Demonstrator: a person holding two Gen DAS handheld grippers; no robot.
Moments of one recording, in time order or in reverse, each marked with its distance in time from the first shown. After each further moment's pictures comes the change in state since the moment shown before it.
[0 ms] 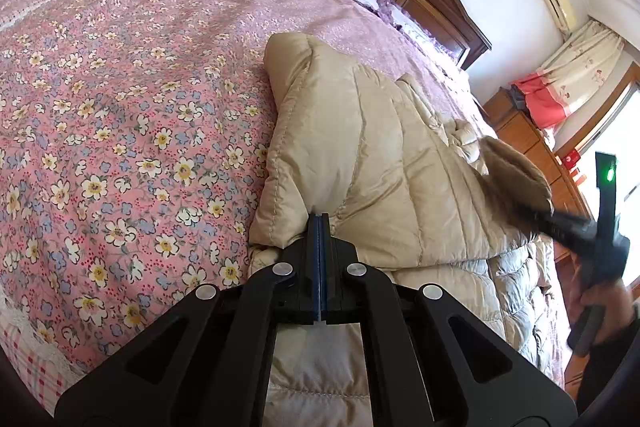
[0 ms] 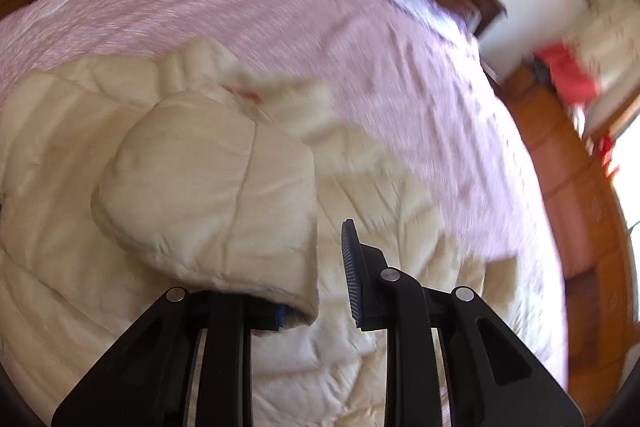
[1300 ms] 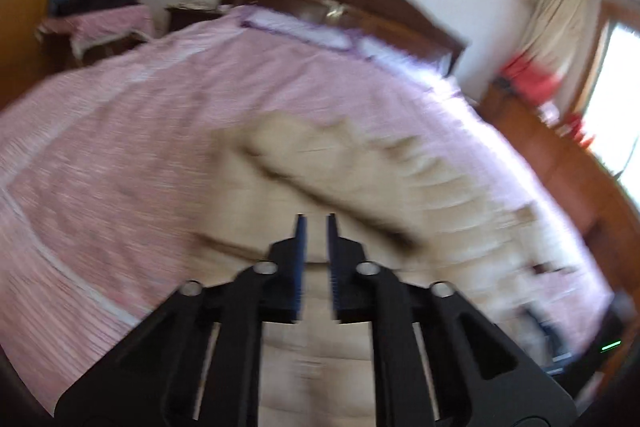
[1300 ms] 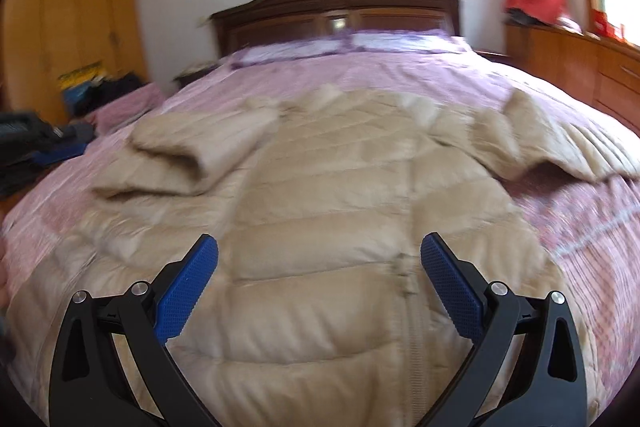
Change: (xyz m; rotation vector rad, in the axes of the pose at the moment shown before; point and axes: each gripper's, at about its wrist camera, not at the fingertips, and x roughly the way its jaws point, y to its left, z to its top) left arm -0.078 -0.093 -0.011 0.246 -0.173 0.154; right arm -0.094 0.016 -0.185 0.316 -0.401 0.300
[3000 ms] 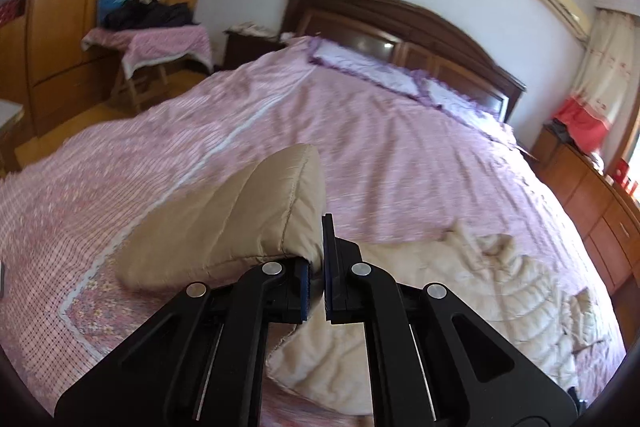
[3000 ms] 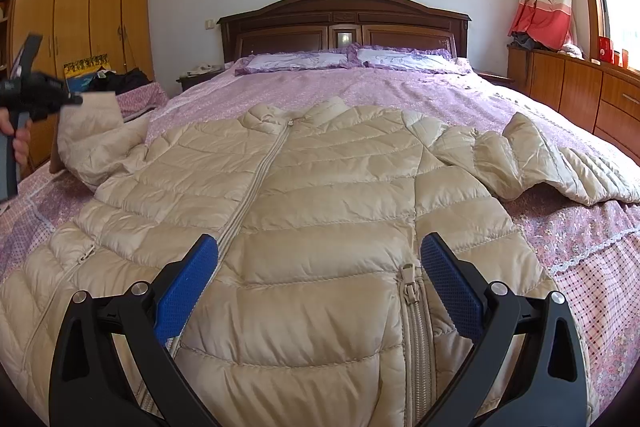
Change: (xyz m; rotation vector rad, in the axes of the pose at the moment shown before) left arm 0.009 0.129 0.129 -0.097 -0.120 0.112; right arm -0.009 0.001 -0.010 -0.014 -0.088 -0.035
